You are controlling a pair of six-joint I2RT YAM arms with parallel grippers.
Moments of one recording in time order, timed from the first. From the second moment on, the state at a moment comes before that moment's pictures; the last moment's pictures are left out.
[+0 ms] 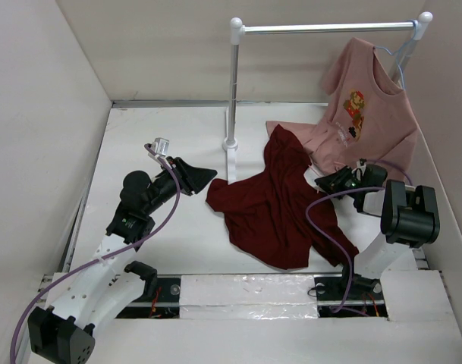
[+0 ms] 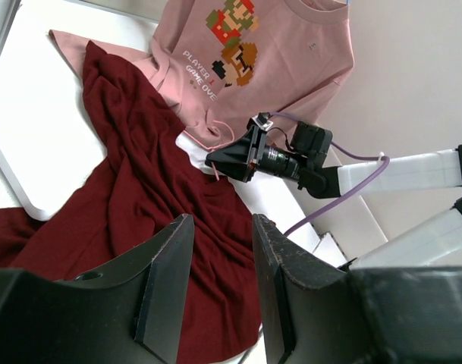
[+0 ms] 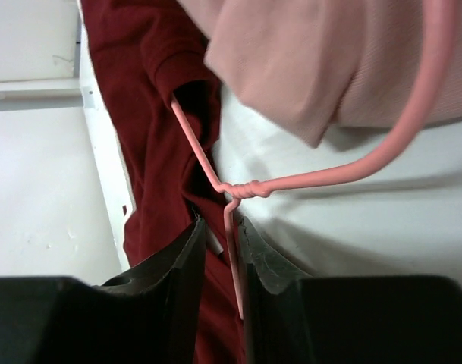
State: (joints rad) left arm -0.41 0.76 0.60 0.17 0.40 -0.75; right arm -0.27 1.70 0.54 0.55 -0.75 0.83
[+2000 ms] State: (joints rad) left arm -0.41 0.73 0.60 0.16 0.40 -0.75; right arm -0.08 1.66 2.16 -0.61 0.06 0.26
